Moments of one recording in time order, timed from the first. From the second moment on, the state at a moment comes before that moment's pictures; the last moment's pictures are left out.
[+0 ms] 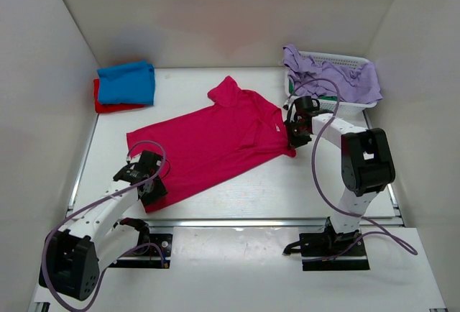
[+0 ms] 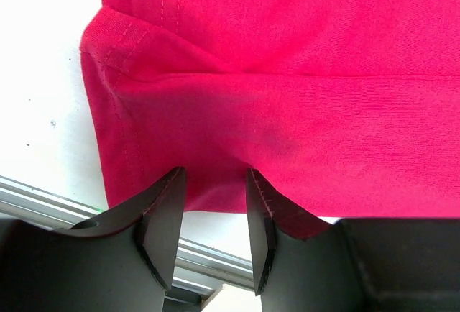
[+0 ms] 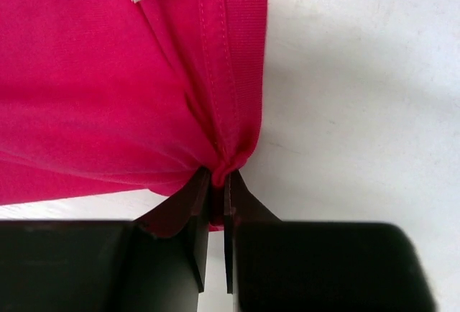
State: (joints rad) left arm -0.30 0.96 0.48 -0.78 -0.22 -0.80; right arm 0.20 1.79 1.12 -0.47 -0.11 -0.05
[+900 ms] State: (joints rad) left arm -0.22 1.20 0.59 -0.74 -0.23 -0.67; right arm 0.26 1.53 0.95 -0.76 -0.07 0.13
